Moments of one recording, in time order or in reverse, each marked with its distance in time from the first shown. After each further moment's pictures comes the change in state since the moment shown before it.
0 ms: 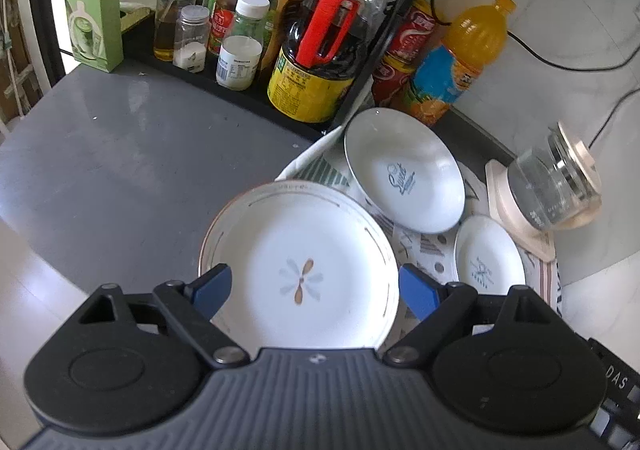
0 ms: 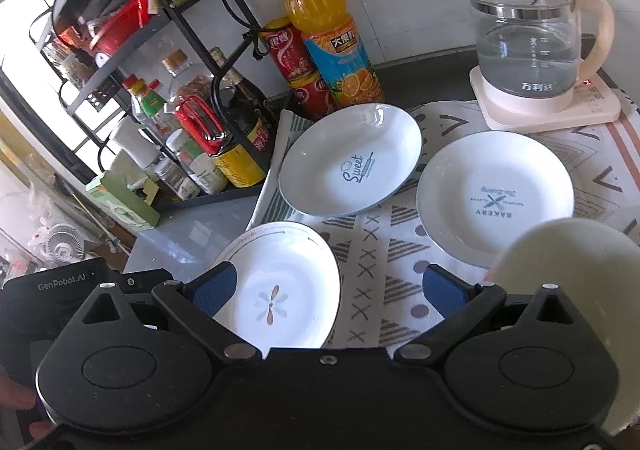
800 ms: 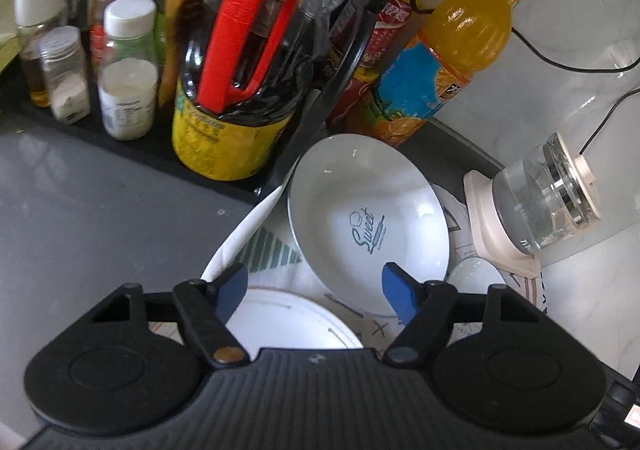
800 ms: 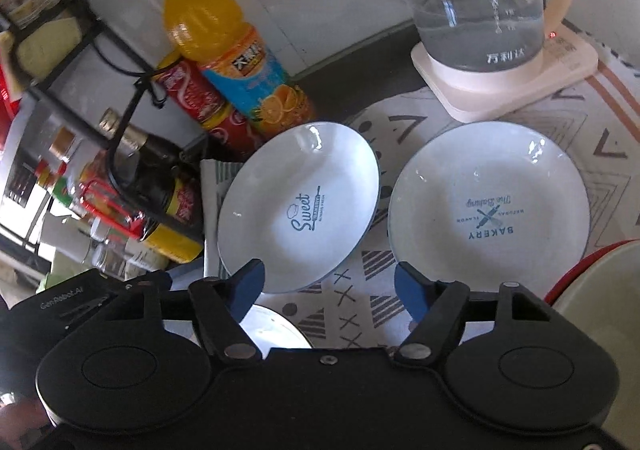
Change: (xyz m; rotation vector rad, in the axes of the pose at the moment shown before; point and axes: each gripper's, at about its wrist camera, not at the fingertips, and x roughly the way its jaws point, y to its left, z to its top) left arm 0.115 -0.023 0.095 0.115 0.086 -0.154; right arm 0.075 -0.030 0.043 0.289 -0.012 -0.123
